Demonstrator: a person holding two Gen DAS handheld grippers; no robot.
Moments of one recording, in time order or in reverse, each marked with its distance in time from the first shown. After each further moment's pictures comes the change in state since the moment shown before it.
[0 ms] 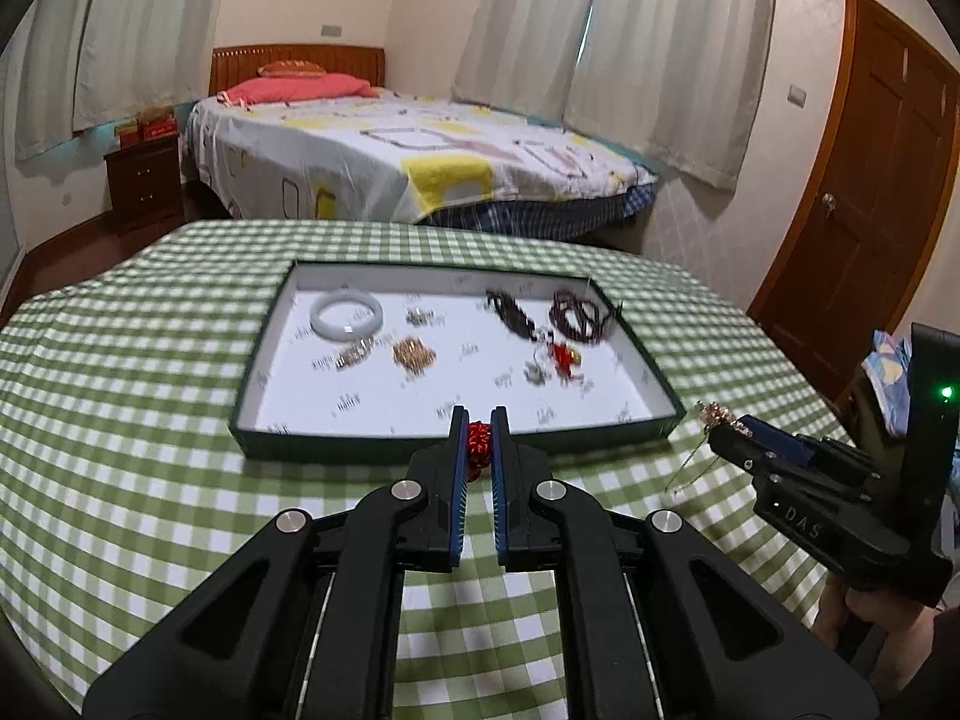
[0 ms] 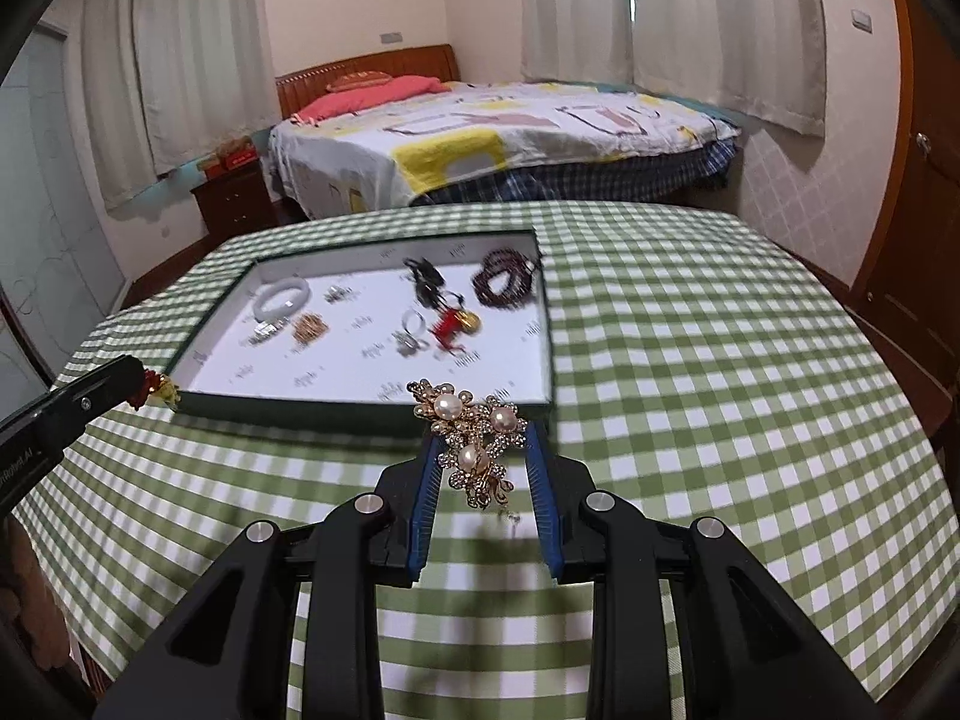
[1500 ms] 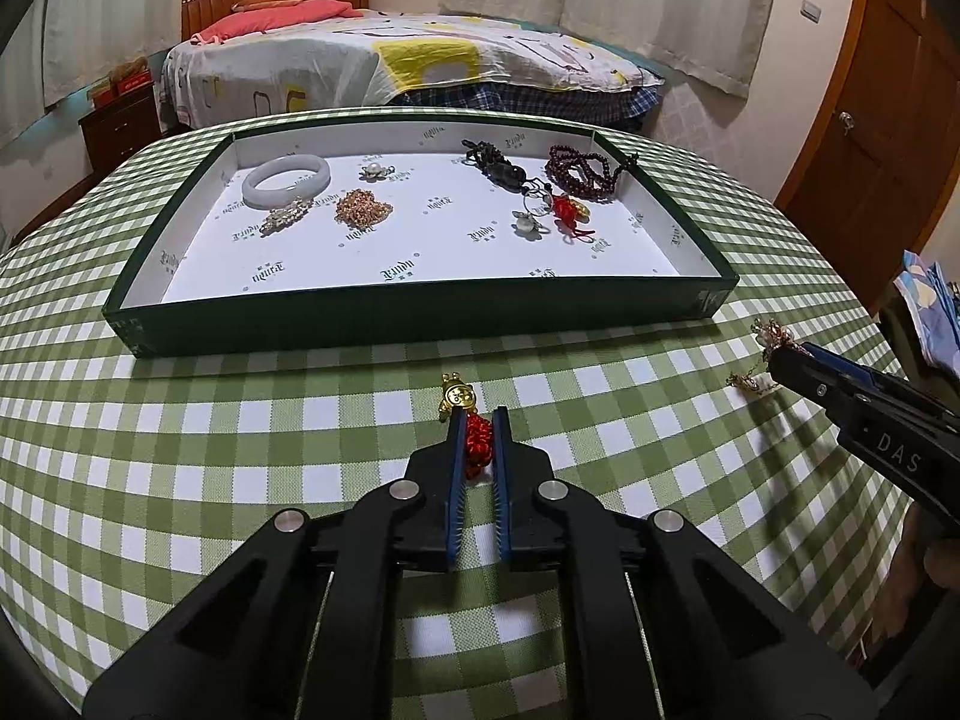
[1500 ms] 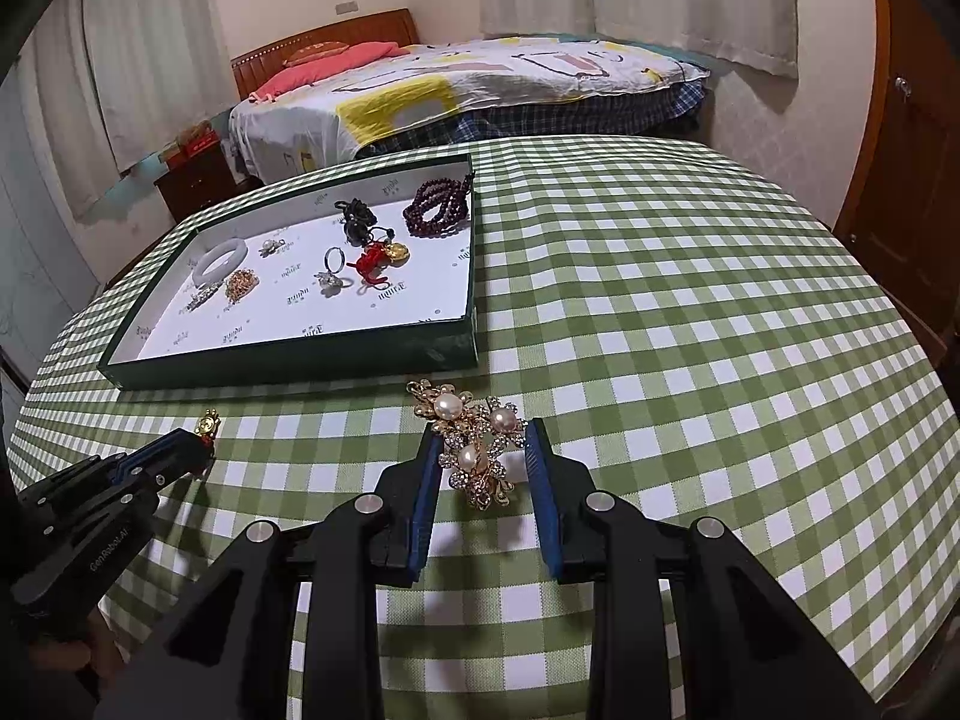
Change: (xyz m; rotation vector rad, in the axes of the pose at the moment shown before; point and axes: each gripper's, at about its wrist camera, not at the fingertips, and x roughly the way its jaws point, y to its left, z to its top) left arm 0.085 -0.020 -0.054 0.046 0.230 0.022; right arm 0.033 -0.039 -0.028 0.082 0.109 -0.050
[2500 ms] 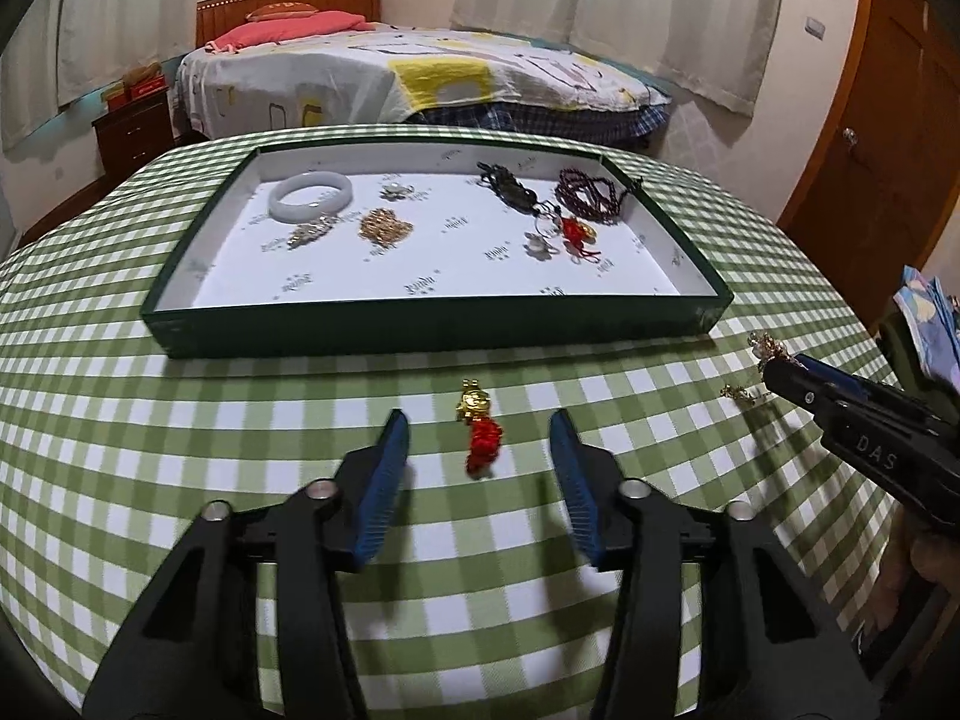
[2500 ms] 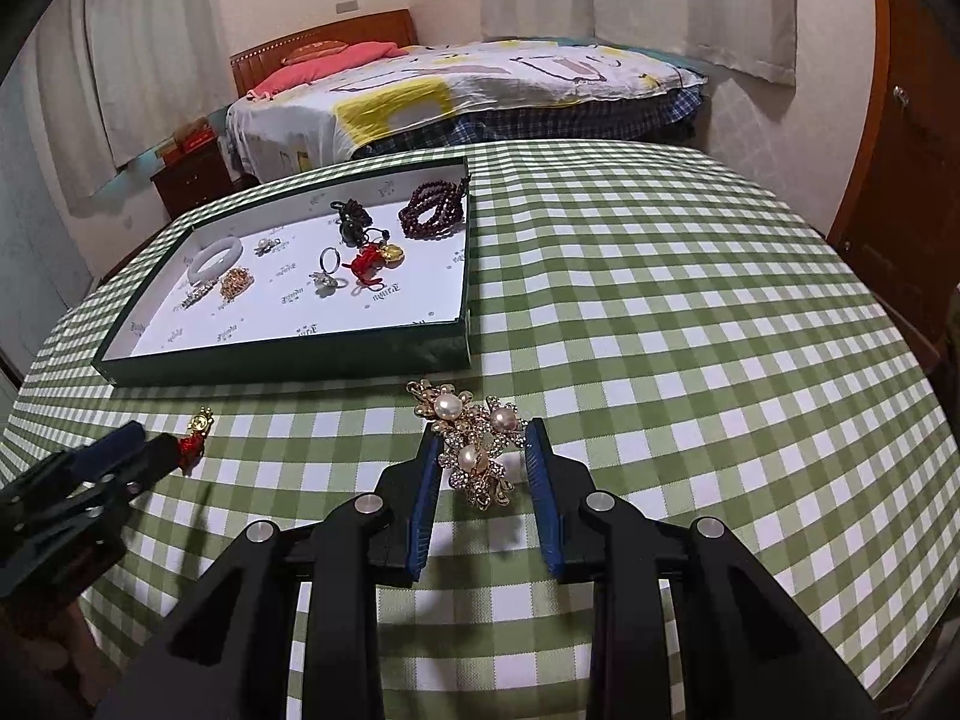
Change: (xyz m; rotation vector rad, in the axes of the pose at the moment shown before) left arm -0.014 0.004 -0.002 -0.020 -0.038 0.007; right arm -0.002 0.000 0.000 -0.010 -0.003 -0.017
